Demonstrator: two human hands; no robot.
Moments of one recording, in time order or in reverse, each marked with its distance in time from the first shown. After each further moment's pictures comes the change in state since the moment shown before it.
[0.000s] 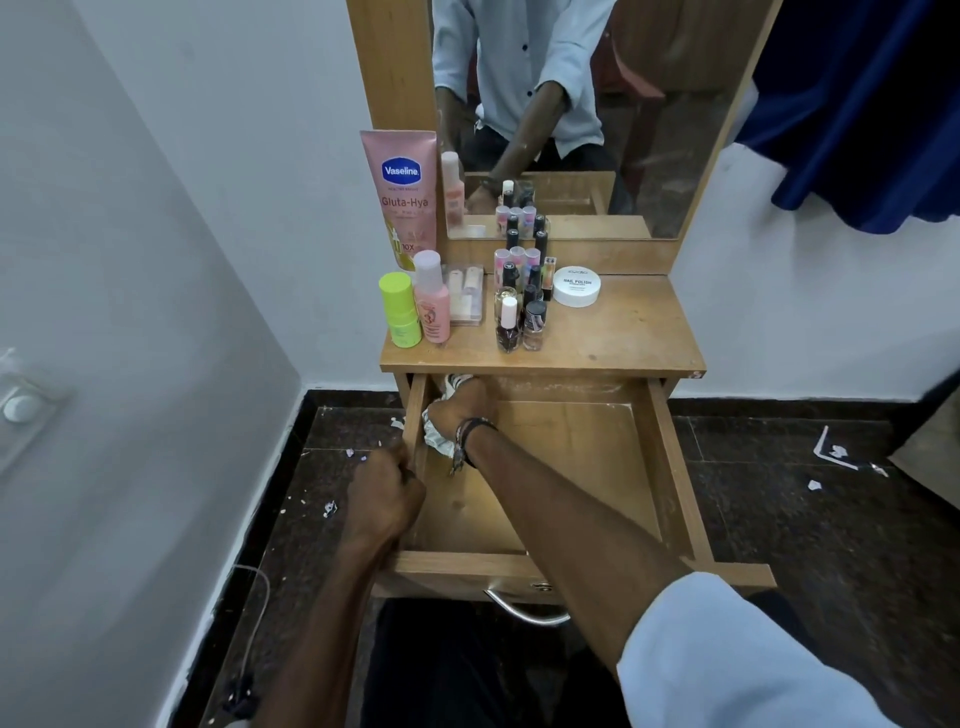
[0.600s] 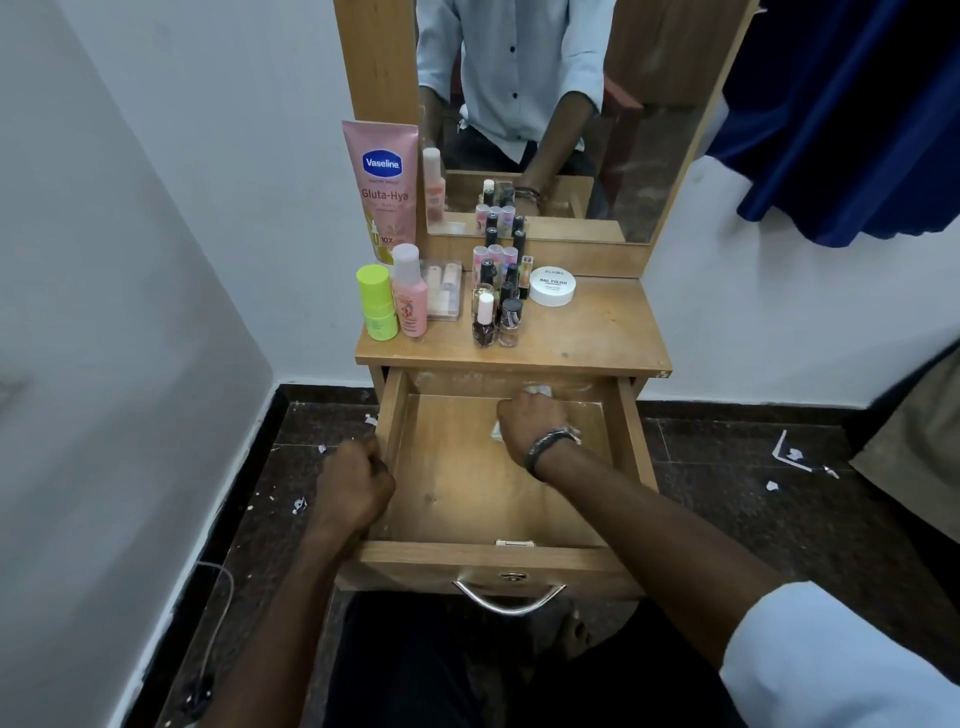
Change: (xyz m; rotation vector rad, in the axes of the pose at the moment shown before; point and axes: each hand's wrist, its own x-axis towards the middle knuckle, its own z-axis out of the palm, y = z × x) left_hand 0.005 -0.010 0.006 -0.022 0.058 0.037; right_hand 0.002 0.049 -0.093 -1.528 0.045 -0.462
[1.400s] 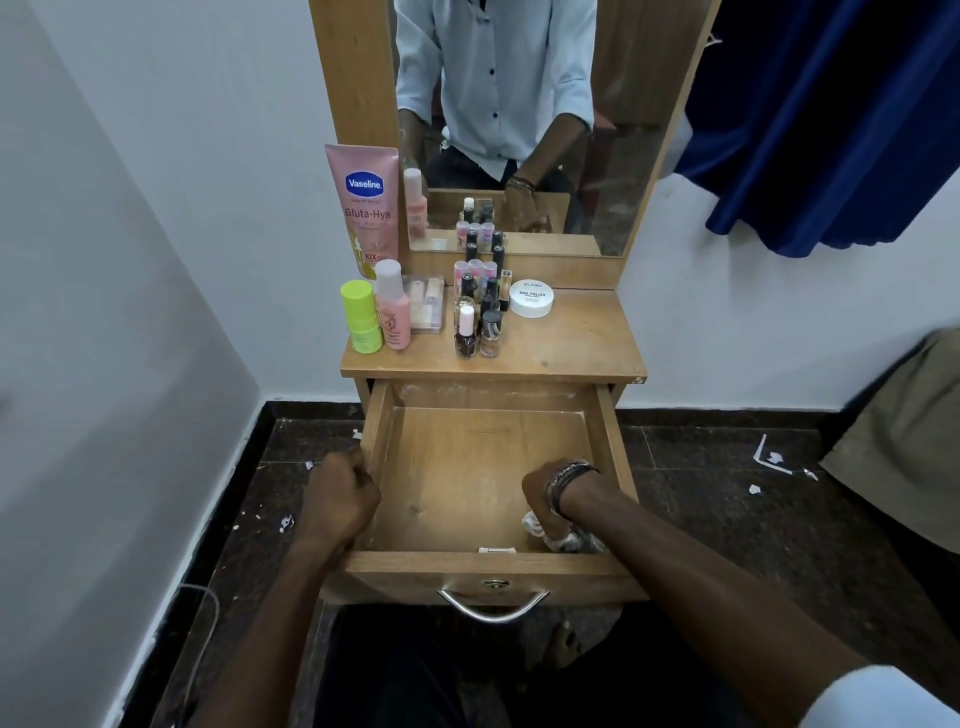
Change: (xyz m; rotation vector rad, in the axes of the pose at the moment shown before) left_hand -0.003 0.005 -0.002 0.003 0.021 -0.014; right_hand -0.062 0.024 -0.019 -0.005 -0.628 -0.160
